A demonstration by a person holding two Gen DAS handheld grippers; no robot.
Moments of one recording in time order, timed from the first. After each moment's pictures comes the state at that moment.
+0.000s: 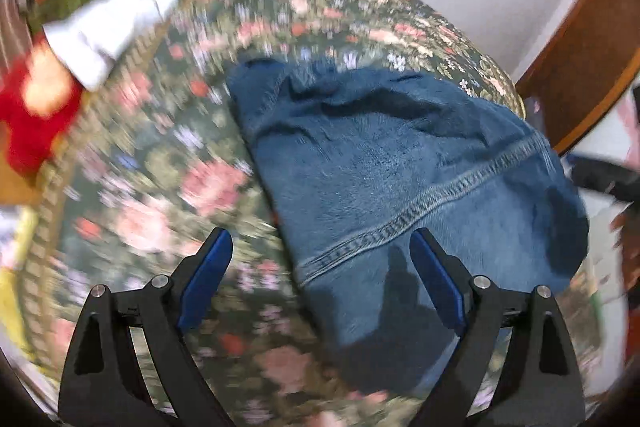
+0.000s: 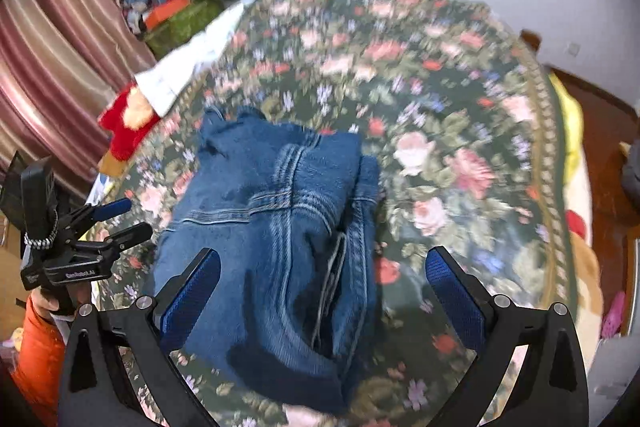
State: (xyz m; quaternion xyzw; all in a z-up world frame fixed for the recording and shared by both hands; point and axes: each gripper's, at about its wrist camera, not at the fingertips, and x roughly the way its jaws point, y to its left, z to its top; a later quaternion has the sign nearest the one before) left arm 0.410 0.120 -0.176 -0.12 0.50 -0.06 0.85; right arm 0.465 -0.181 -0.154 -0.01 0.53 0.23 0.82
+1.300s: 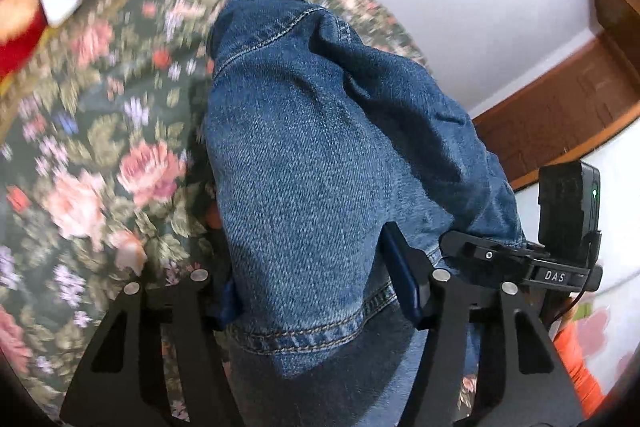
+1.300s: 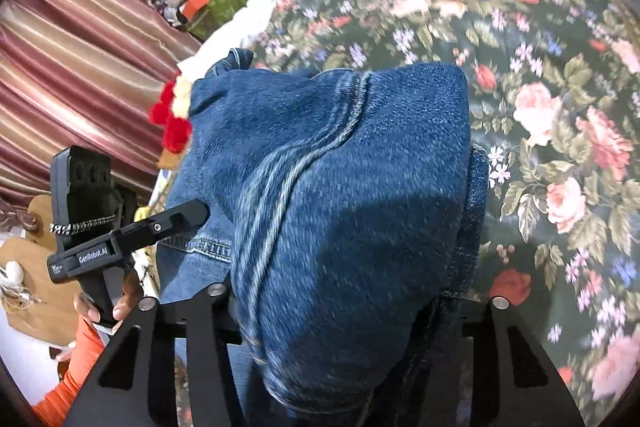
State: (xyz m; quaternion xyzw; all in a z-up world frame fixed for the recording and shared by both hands) left arm 0.411 0.118 -0.148 -0.25 0.48 -0.13 0.83; right arm 0.473 -0.136 -0.177 0.09 0.55 0.33 0.76
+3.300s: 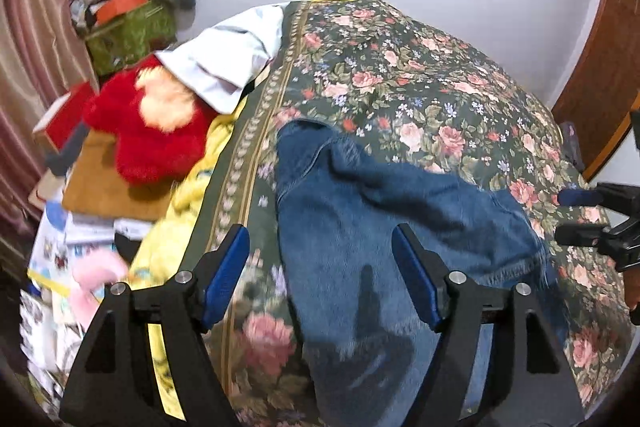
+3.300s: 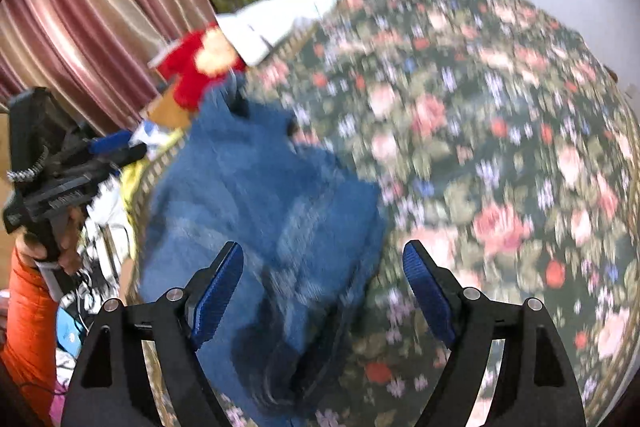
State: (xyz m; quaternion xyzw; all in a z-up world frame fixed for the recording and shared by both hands) left arm 0.321 0.243 -0.115 -0.05 0.43 0.02 0.90; right arm 0.396 -0.025 -0.148 -0.05 0.50 0.32 0.81
